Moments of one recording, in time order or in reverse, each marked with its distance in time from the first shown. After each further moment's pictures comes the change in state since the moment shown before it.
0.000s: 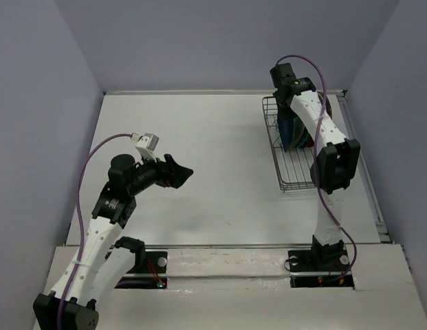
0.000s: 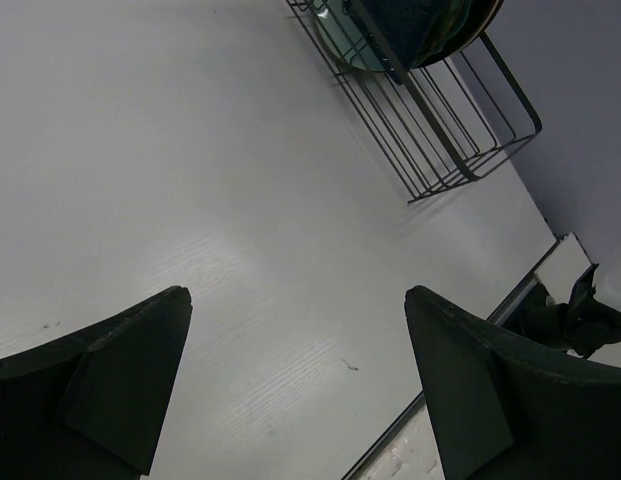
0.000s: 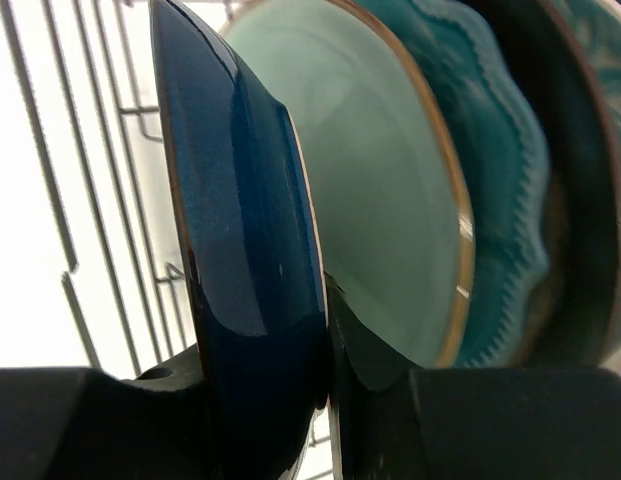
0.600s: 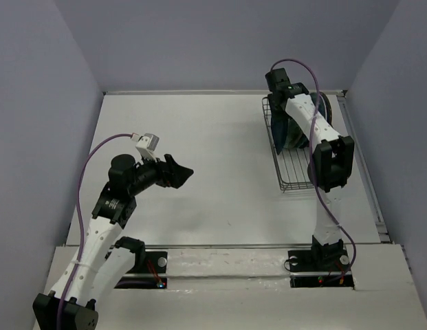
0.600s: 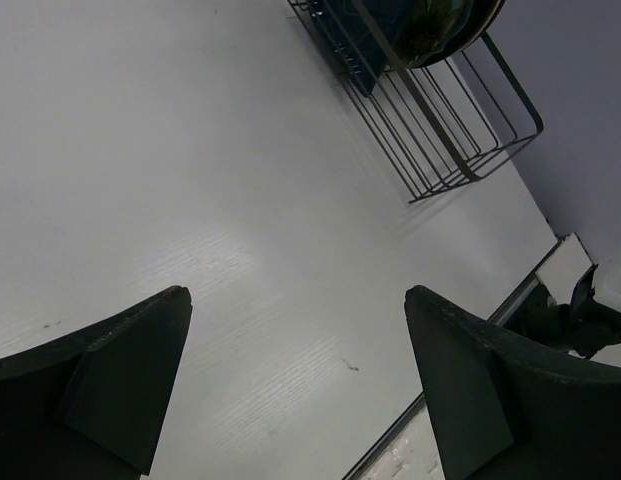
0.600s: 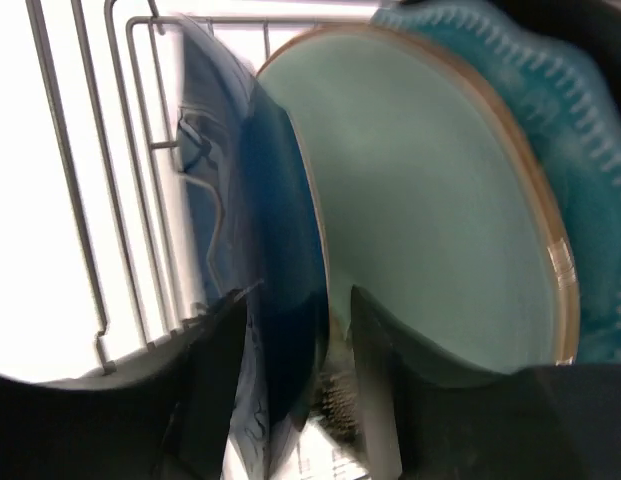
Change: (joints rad) left arm -0.005 0.000 0.000 0.000 -0.007 0.000; right arm 0.005 0.049 -0.059 0.117 -0.024 -0.002
